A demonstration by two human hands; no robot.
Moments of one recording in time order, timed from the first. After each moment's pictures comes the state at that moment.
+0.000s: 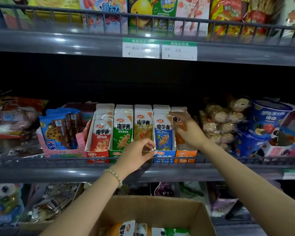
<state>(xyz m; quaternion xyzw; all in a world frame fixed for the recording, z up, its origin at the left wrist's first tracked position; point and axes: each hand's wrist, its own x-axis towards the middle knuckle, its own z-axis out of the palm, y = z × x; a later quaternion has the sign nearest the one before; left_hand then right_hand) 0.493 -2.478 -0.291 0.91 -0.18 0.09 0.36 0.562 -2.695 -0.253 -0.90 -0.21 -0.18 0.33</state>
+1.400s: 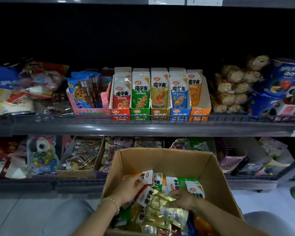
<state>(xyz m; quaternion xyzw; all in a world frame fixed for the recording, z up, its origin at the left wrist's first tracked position) 0.339 -2.412 -0.467 0.90 0.00 -0.22 0.38 0.345 -2.648 -0.498 -0.81 0.02 0.40 0.43</state>
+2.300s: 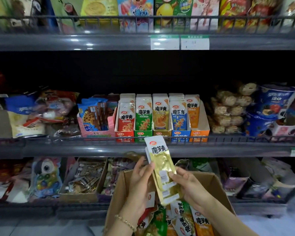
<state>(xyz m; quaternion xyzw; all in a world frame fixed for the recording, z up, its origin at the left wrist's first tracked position) 0.333 -2.459 -0.351 0.53 0.09 -0.03 0.84 0.349 -2.621 -0.352 -0.57 -0.05 0.22 0.79</state>
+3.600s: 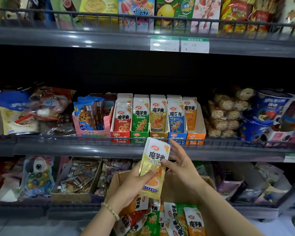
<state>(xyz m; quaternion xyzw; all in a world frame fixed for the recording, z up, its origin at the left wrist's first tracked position) 0.344 -2.449 -0.333 0.70 0.03 -0.11 0.71 0.386 -2.619 -0.325 -0.72 -0.14 0.04 0.68</state>
